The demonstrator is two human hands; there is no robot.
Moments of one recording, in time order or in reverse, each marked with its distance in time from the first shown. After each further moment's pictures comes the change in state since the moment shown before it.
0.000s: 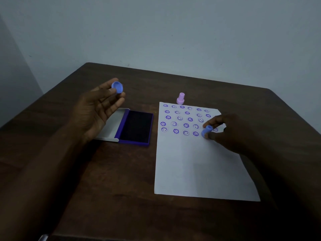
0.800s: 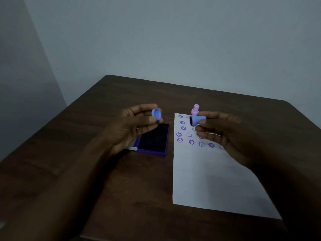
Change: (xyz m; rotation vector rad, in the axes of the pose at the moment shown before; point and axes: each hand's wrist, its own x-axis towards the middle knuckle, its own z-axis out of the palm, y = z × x) left_hand -0.007 -0.009 0.007 0.183 -0.261 -0.110; right_hand -0.006 -0.067 0.004 1.152 -0.210 0.072
